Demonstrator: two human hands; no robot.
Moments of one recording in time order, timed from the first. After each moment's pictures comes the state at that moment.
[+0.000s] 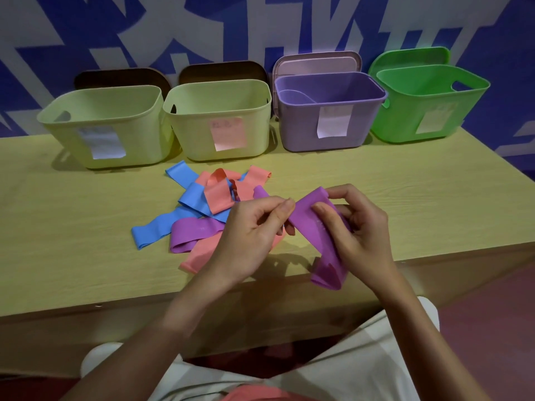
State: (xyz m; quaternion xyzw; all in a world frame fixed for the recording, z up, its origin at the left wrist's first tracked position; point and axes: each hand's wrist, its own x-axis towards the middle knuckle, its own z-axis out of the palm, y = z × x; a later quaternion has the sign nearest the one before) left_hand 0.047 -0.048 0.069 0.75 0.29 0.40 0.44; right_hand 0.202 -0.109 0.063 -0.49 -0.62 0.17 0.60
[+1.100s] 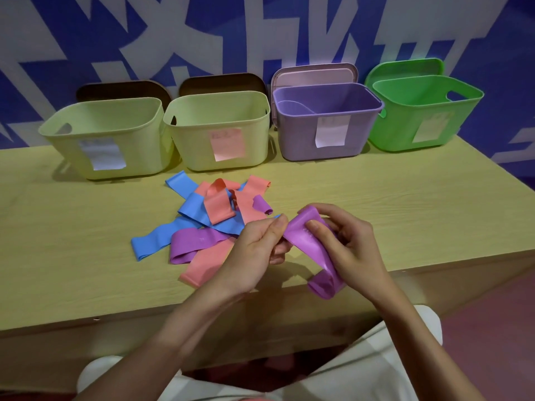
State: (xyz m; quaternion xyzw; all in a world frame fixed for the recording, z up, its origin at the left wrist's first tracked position) left_hand 0.053 -0.053 0.062 0.63 0.31 0.34 0.63; right_hand 0.208 -0.101 0.045 -0.49 -0.60 0.26 0.57
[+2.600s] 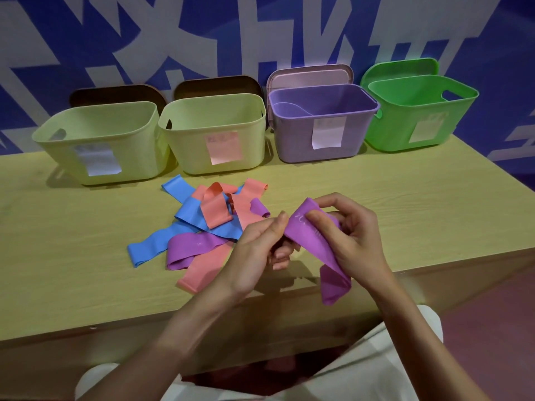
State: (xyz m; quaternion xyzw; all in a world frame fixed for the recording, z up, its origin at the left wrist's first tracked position) left_hand 0.058 -0.049 0.063 0.58 0.27 0.34 0.69; right_hand 0.208 -0.092 0.060 -0.47 -0.56 0.28 0.63
